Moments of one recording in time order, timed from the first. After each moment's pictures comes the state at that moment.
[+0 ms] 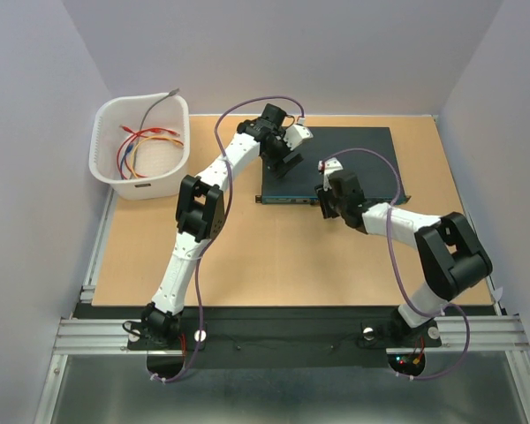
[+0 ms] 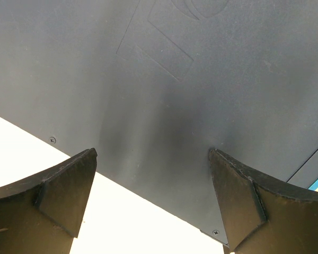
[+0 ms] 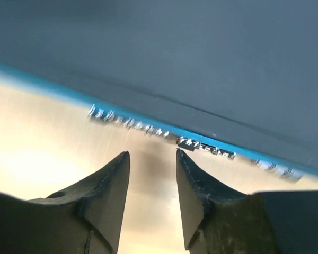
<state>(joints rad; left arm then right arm) -0.52 2.49 2.38 -0.86 0.19 0.54 0.47 1.64 0.88 0.04 0.22 0.08</state>
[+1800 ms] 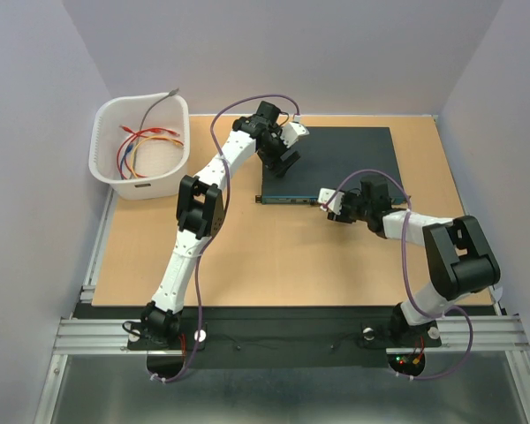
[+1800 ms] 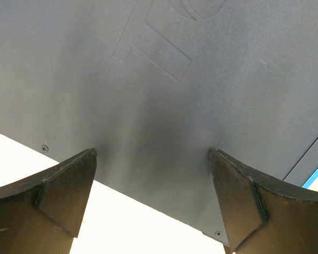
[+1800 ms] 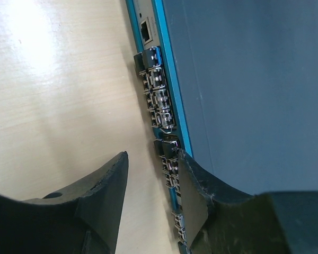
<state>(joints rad) -0.48 2.56 2.49 -0.93 0.30 0.54 0.23 1.59 0.69 0.21 -0.48 -1.08</state>
